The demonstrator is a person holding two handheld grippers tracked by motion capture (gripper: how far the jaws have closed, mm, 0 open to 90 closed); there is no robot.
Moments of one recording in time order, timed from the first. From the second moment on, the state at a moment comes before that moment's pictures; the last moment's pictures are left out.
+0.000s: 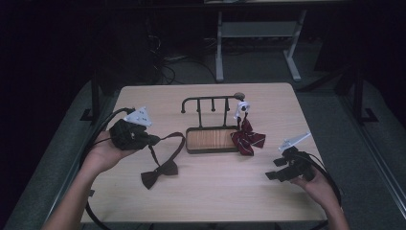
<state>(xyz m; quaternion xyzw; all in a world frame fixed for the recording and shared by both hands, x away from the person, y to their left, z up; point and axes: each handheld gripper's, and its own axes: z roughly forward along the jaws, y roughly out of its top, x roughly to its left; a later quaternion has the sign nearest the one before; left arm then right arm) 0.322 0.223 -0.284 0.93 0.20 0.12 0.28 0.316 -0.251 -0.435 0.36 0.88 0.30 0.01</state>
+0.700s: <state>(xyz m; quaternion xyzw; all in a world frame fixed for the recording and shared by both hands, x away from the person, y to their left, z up) 0.344 0.210 -0.267 0.93 0.21 0.11 0.28 0.315 -0.252 -0.432 0.36 0.88 0.31 0.01</state>
